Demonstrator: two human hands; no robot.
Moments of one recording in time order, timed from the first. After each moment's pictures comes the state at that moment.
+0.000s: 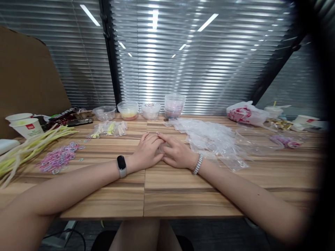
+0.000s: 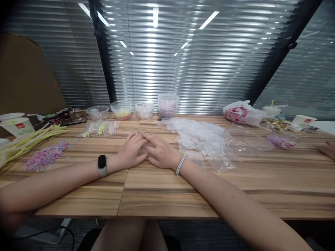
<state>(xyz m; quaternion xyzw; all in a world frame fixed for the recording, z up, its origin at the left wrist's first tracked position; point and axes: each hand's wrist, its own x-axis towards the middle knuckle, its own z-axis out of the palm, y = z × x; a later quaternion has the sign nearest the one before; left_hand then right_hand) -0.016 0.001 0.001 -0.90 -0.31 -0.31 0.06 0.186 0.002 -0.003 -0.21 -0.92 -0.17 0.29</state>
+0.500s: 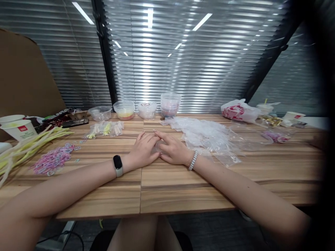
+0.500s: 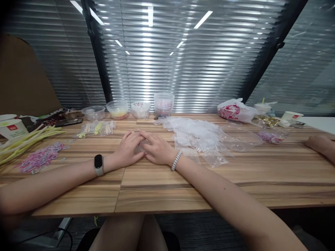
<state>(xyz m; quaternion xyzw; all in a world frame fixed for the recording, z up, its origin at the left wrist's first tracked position) -0.016 0.000 0.004 -0.90 -0.31 -0.30 0.06 0.188 0.005 -0.002 -0.22 -0.92 -0.18 0.29</state>
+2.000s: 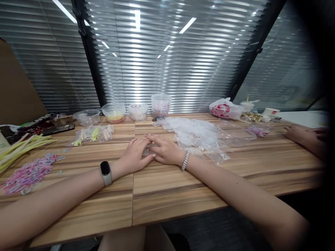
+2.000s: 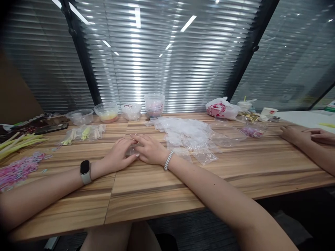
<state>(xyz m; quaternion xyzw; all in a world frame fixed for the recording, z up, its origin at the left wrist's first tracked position) -0.018 0.012 -0.004 -0.90 -0.31 -0.30 -0.02 0.191 0.012 -0.006 -0.24 -0.91 -0.21 0.26</state>
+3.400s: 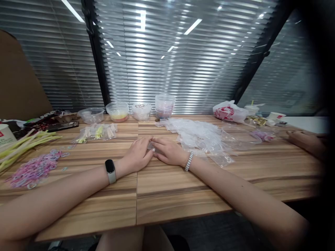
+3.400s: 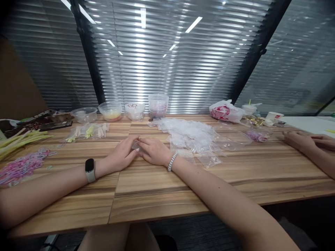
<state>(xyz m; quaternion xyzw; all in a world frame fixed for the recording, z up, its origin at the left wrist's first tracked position) -0.017 0.011 -0.003 -0.89 -0.34 -0.30 -0.04 0.192 0.013 -0.009 -0.28 -0.92 -0.13 0.25</state>
